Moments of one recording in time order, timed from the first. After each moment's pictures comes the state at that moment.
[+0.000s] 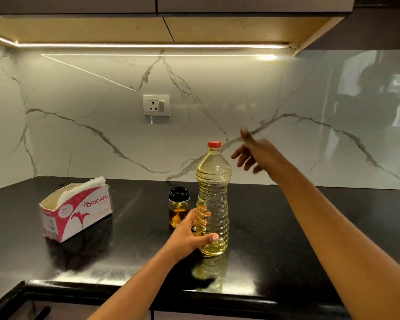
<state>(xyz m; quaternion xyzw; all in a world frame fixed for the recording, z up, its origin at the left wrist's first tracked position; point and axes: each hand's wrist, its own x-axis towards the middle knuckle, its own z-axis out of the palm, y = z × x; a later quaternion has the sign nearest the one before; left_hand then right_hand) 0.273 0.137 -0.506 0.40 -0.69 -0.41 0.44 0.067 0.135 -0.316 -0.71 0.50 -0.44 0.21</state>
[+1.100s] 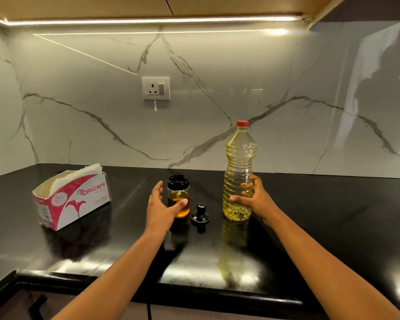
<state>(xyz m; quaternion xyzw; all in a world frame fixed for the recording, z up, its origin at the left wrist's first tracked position) 0.304 0.104 -0.500 0.57 -0.52 -0.25 0.58 0.044 0.068 -0.472 -0.64 0.50 -0.45 0.37</state>
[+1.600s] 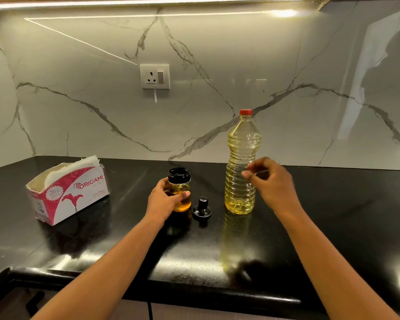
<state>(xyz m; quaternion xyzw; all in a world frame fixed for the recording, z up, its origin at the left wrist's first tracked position) 0.313 0.072 -0.503 0.58 -0.52 -0.31 0.55 0.059 0.131 -0.425 -0.68 0.50 -0.51 0.15</state>
